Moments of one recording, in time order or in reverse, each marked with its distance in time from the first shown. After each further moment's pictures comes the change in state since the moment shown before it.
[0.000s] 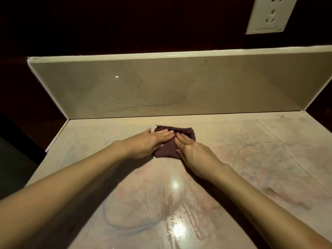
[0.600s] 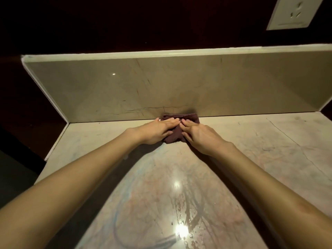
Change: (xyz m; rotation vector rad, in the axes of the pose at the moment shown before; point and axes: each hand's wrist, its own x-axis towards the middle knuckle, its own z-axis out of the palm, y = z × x) left_hand 0.045 -0.039 -0.021 -0.025 0.055 -0.013; right_hand 0.072 0.025 -0.003 -0.016 -0.034 0.047
